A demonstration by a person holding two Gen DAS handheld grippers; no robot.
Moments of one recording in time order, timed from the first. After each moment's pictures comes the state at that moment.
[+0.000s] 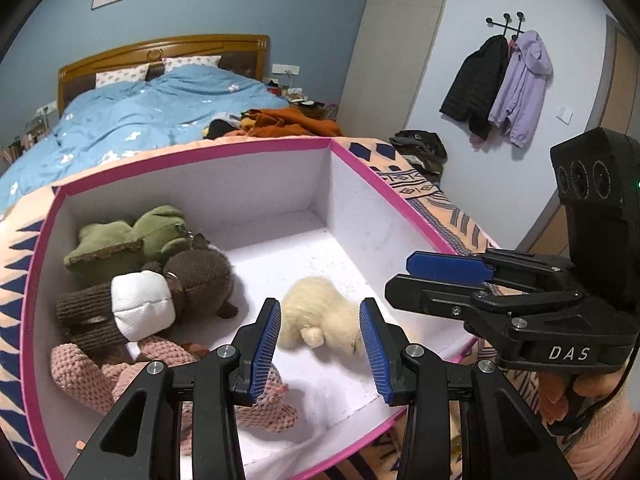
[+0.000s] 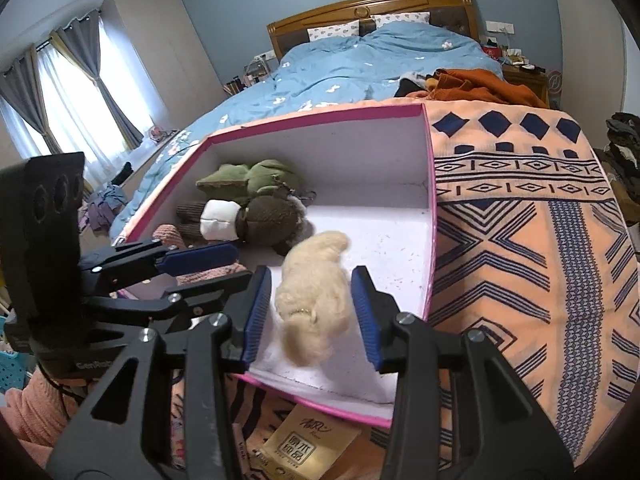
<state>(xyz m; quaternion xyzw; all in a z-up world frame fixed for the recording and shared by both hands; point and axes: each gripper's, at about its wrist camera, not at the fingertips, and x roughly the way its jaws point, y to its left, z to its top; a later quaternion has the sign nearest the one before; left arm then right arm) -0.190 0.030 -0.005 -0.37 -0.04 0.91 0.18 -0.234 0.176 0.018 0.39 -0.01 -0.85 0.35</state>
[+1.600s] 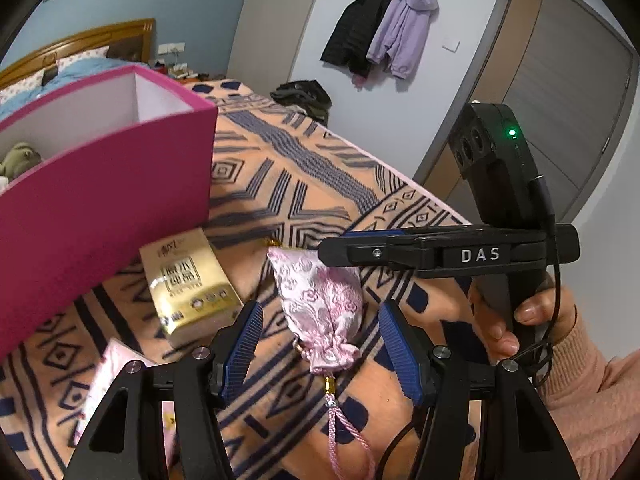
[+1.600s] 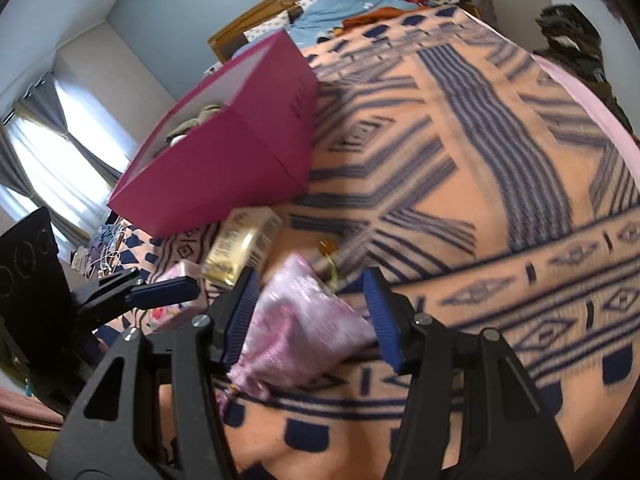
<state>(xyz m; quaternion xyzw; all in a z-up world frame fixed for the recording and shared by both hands) -0.062 0.134 -0.056 -0.40 0.00 0.84 0.36 -0.118 0.320 -0.055 0.45 -0.14 -0.84 0.28</state>
